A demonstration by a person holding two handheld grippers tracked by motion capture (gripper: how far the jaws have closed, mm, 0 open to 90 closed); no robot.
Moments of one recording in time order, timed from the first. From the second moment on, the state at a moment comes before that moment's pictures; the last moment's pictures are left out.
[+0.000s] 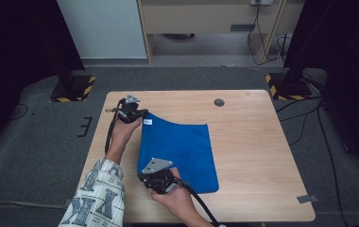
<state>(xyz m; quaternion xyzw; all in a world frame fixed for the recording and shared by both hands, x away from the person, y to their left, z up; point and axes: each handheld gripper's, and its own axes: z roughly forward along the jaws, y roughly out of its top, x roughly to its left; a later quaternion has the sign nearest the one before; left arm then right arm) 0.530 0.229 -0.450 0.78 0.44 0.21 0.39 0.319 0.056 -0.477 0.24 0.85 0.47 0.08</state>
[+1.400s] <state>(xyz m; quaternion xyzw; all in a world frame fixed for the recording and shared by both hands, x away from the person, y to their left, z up) 0.528 0.256 -0.455 0.78 0.46 0.20 0.39 0.316 0.075 -0.475 0.26 0.83 0.48 0.08</state>
